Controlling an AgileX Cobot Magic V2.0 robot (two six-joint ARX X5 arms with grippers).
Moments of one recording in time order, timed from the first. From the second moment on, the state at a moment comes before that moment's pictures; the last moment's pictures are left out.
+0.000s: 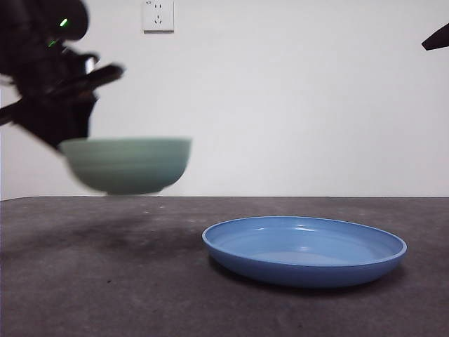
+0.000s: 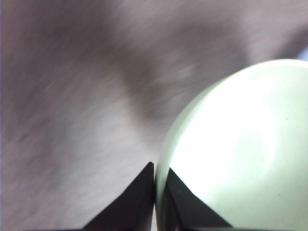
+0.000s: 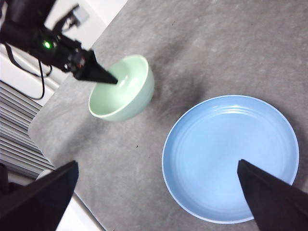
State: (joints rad) left arm -0.29 1.60 1.29 -0.88 0.25 -0.17; right arm 0.17 0.74 0.81 -0.65 -0.71 0.21
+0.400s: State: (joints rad) left arm -0.53 1.83 1.59 -0.90 0.25 -0.22; right arm 0.17 0.74 0.81 -0.64 -0.71 0.21
